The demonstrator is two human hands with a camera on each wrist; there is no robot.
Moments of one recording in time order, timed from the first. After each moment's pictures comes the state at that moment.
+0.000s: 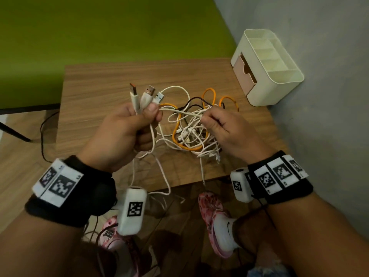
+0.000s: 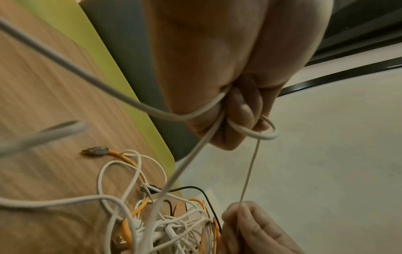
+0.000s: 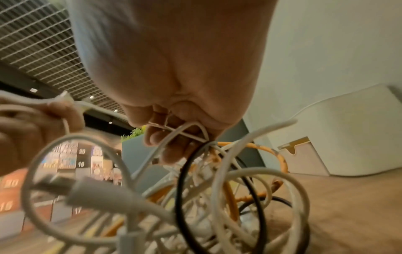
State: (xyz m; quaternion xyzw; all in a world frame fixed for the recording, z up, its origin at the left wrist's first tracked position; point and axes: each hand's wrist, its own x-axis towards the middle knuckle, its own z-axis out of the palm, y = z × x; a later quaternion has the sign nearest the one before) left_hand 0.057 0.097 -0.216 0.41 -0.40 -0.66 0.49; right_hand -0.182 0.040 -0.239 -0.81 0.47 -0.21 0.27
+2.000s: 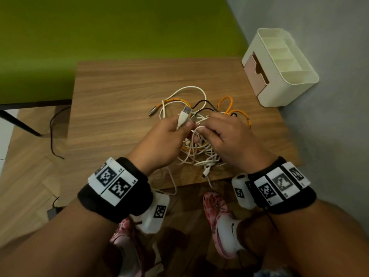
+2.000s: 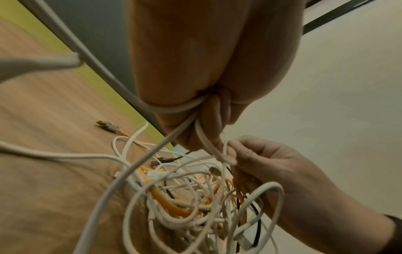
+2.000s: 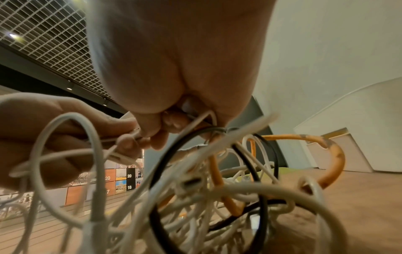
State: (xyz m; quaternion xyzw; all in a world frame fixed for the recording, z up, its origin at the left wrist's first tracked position) left_hand 0.021 0.093 -0.238 0.57 -0.54 -0.51 0.35; right_hand -0.160 0.046 -0.258 -0.87 0.39 -0.25 0.18
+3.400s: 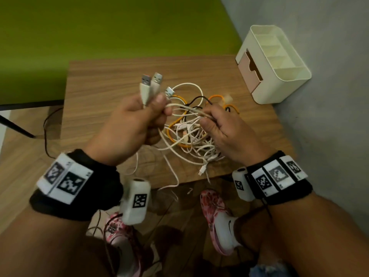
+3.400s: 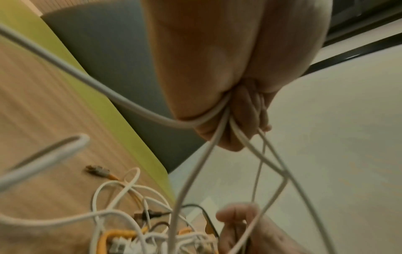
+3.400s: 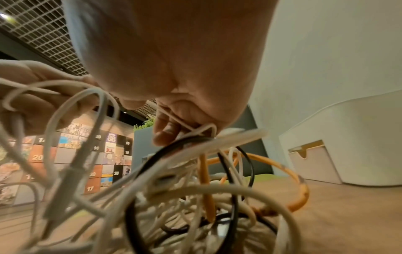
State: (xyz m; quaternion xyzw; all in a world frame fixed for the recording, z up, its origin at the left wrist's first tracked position) left_hand 0.049 0.093 -0.206 0.43 -0.41 -0.64 0.49; right_hand -0.170 0.047 -0.241 -0.81 0.47 -0.18 0.29
